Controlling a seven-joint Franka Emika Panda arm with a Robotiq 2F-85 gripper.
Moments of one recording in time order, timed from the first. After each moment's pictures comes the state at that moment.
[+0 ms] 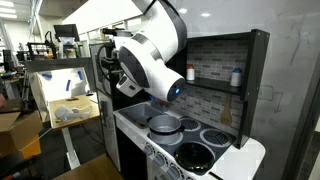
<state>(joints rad) -0.27 0.39 -0.28 -2.13 1.43 1.13 0.60</state>
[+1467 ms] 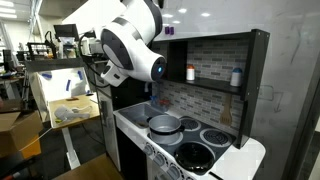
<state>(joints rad) -0.16 0.23 -0.26 -2.24 1.33 1.21 0.60</state>
